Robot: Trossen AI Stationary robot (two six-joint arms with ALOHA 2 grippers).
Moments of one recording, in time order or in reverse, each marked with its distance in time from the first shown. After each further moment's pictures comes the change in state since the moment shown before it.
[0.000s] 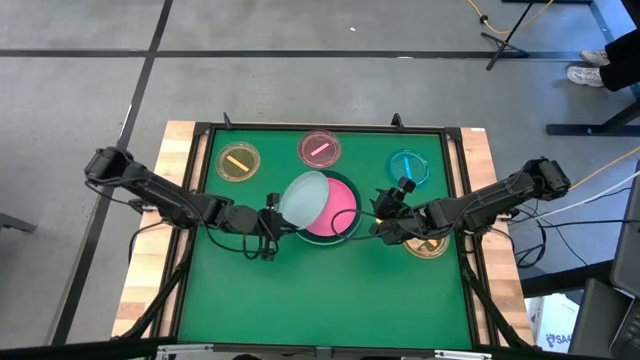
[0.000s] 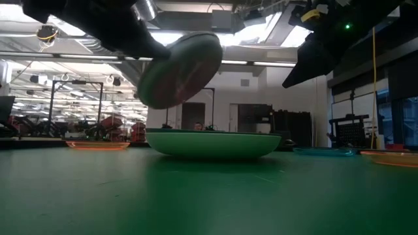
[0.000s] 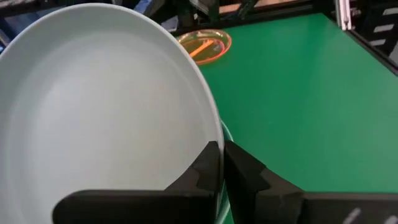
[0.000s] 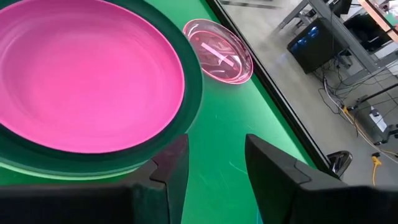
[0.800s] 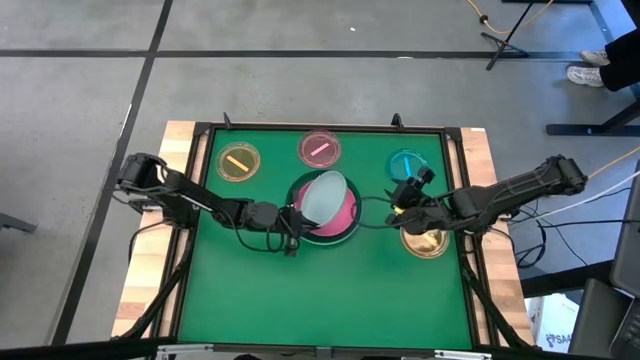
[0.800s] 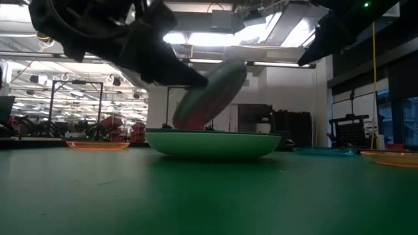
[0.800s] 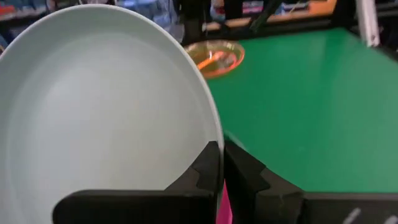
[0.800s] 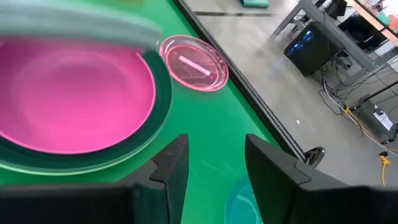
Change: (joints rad) left arm 0.120 0.336 0.000 0.441 0.103 0.040; right arm 0.000 -0.234 0.000 -0.157 0.015 0.006
